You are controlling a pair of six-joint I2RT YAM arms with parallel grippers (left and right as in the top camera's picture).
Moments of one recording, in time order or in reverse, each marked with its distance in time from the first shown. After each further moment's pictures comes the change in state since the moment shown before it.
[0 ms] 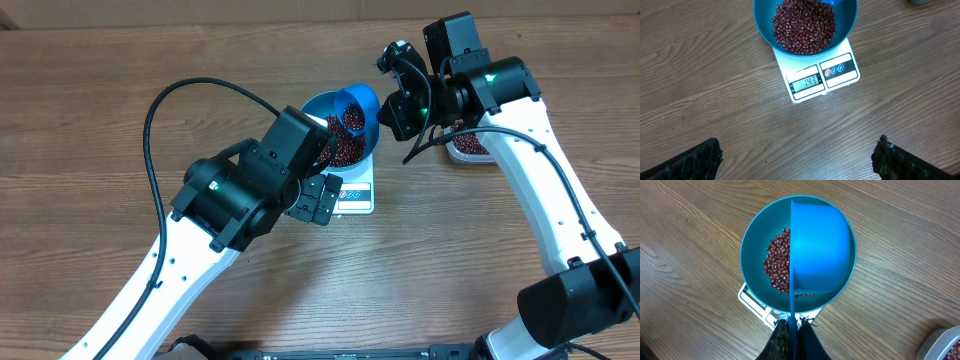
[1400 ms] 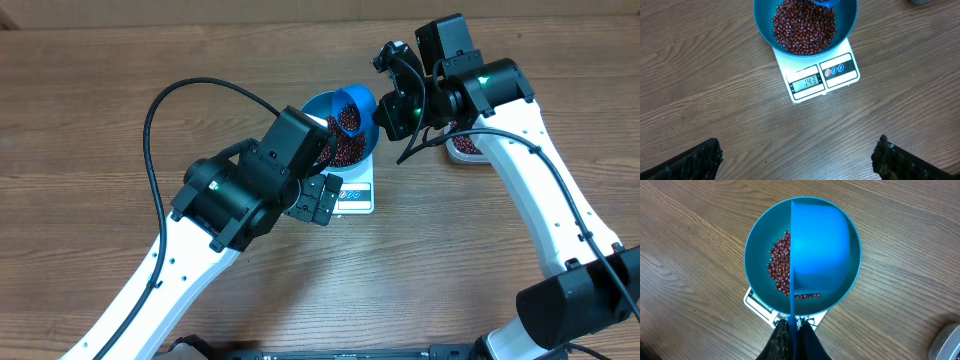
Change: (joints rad) left arm 0.000 0.000 0.000 0.000 0.000 0.000; right arm 0.026 0.000 0.000 0.010 0.021 0.084
